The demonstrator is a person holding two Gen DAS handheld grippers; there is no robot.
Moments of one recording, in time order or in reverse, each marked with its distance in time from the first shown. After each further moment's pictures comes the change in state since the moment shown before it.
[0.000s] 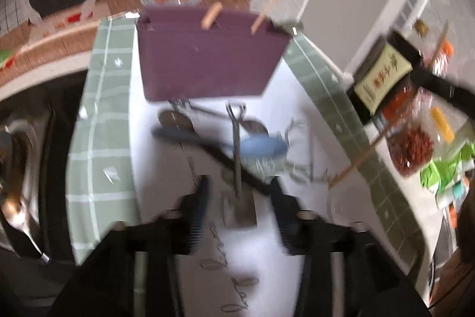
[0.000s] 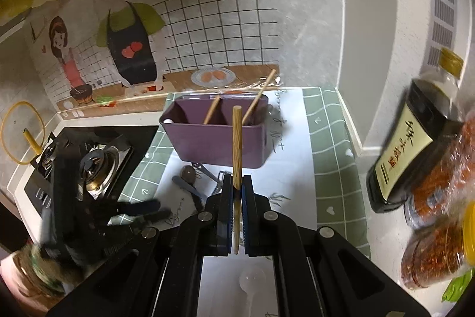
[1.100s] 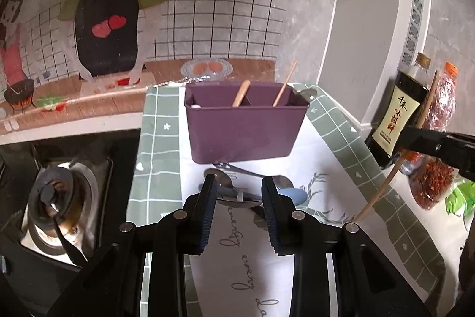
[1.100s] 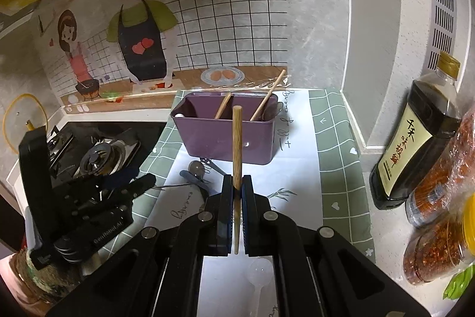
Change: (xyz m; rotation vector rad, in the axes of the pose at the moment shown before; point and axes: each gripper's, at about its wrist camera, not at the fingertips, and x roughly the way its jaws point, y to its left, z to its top) left arm -0.067 -0.013 0.014 0.032 -0.292 0.210; right arm -0.008 0.018 -0.012 -0.040 -0.020 0.010
